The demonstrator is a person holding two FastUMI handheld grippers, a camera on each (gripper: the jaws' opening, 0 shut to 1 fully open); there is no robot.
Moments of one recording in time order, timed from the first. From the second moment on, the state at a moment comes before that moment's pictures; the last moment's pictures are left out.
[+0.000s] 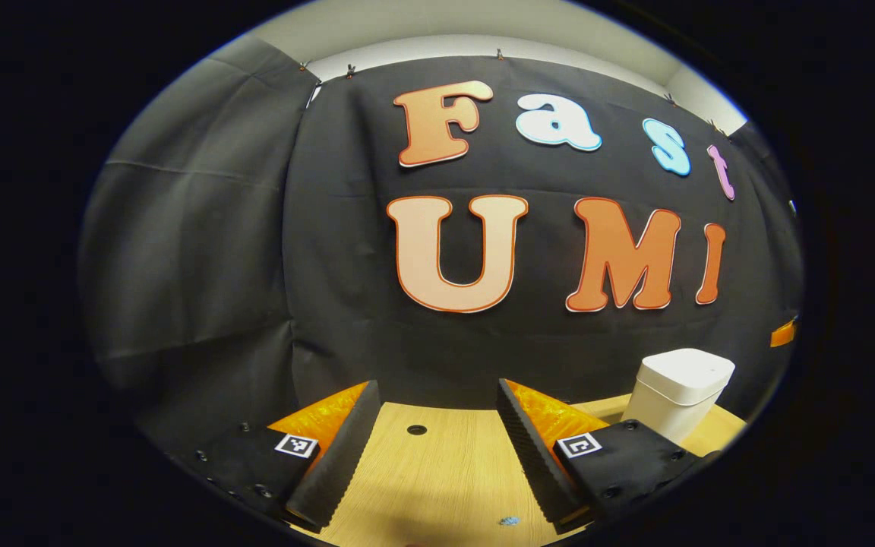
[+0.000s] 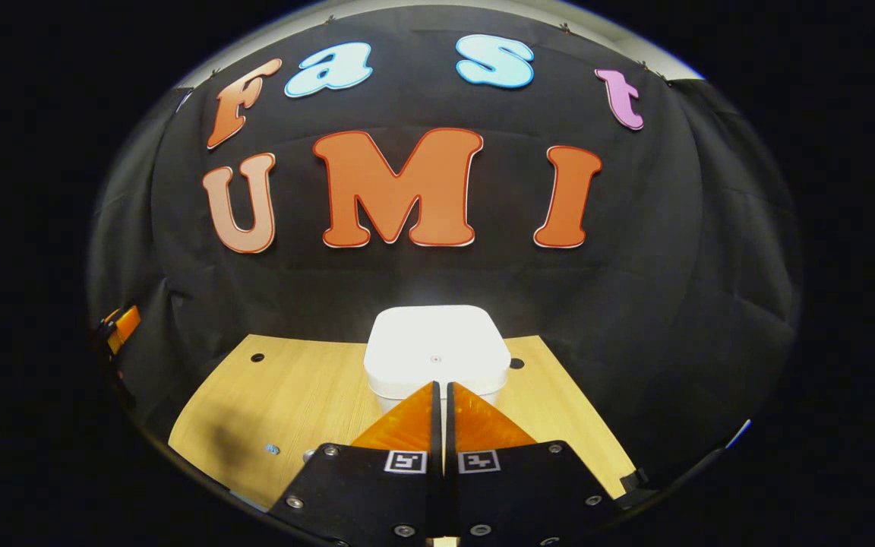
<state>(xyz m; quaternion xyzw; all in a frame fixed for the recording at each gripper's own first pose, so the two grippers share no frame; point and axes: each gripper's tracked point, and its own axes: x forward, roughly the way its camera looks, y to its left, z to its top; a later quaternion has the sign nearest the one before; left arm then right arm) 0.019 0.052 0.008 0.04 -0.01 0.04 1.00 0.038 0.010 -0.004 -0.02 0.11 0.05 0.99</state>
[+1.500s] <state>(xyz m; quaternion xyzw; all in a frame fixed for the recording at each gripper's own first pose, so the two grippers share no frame) 0.027 0.122 -0.029 0.05 0.03 0.09 0.99 0.193 0.038 -0.063 -0.08 0.27 0.06 0.96</state>
